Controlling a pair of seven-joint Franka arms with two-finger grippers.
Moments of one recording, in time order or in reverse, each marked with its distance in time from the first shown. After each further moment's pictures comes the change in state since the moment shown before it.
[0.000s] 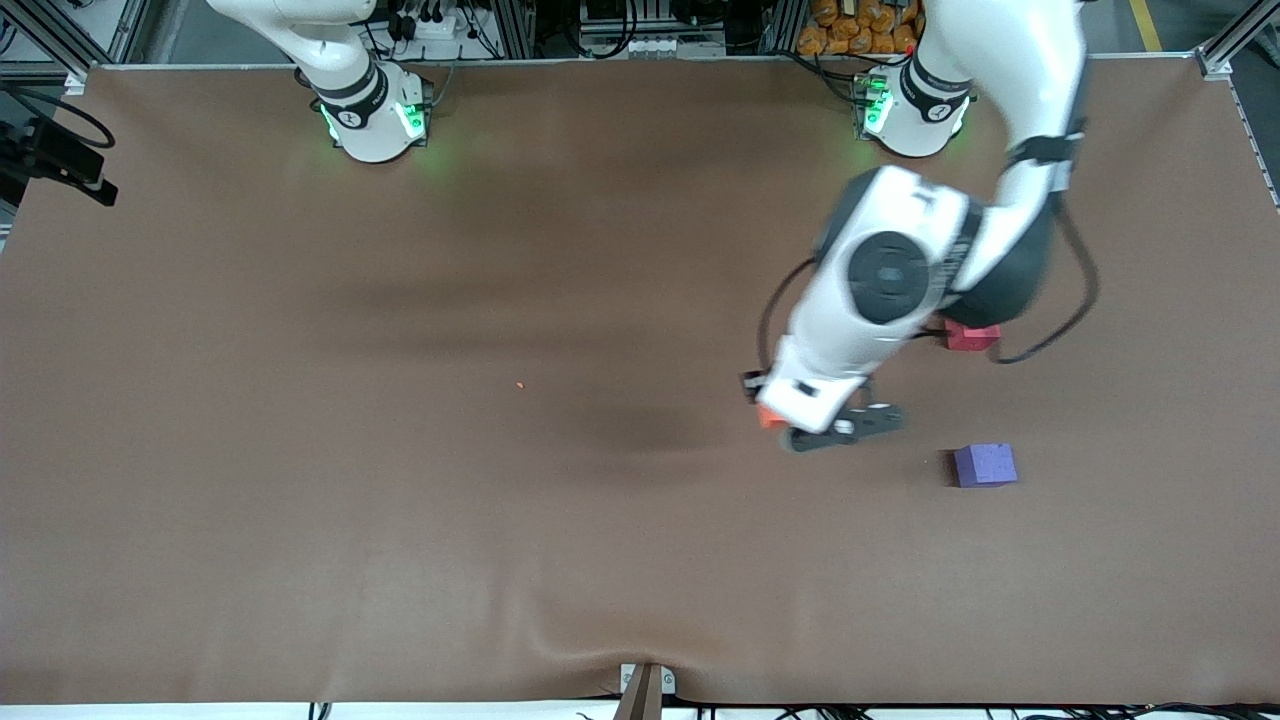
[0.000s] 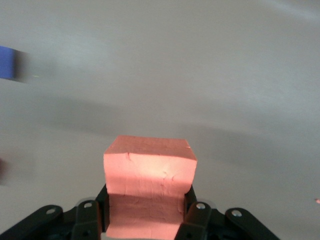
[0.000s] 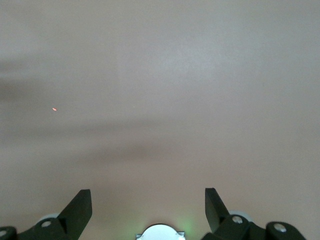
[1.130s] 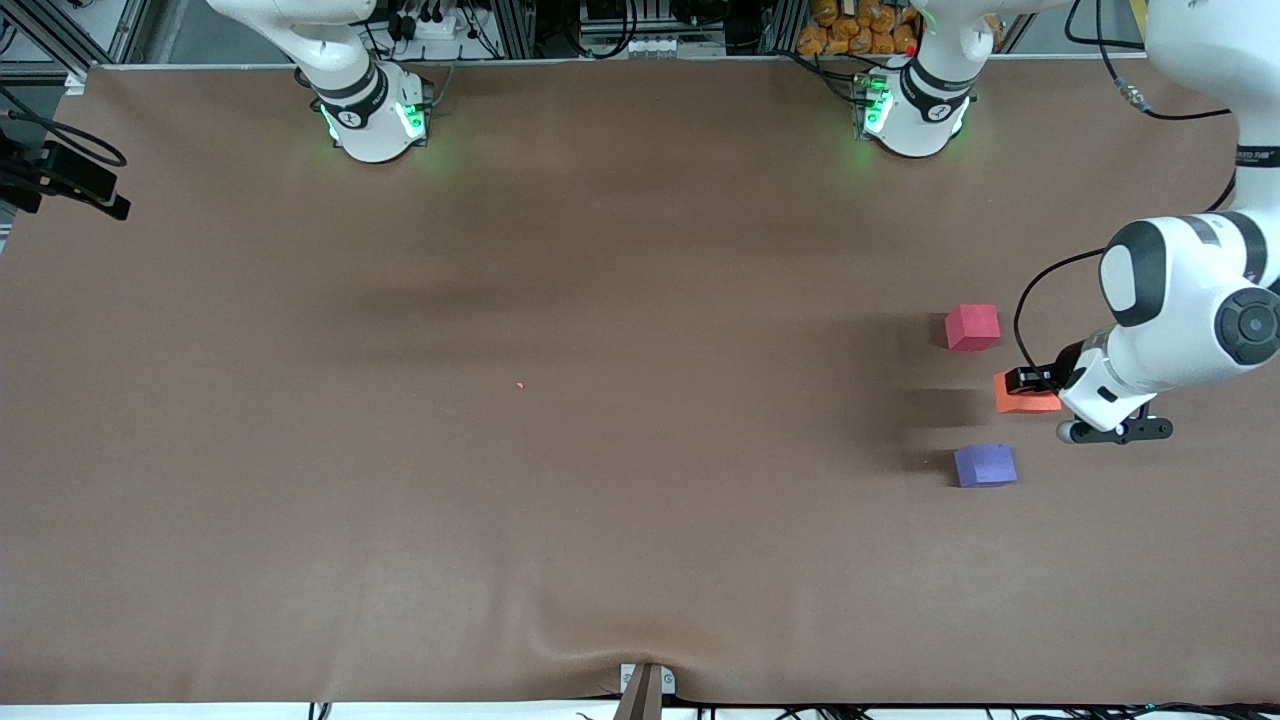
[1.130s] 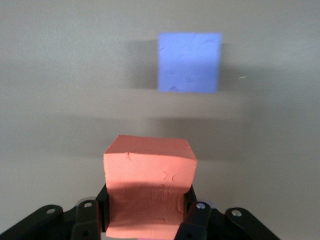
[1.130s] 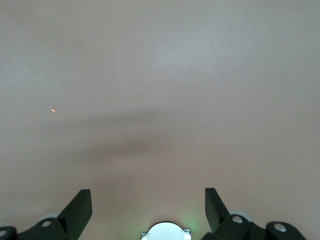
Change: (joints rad) left arm 0.520 -0.175 -0.001 -0.670 0.052 0.415 0.693; right arm 0.000 0.033 0.006 0.000 0.005 0.006 0.017
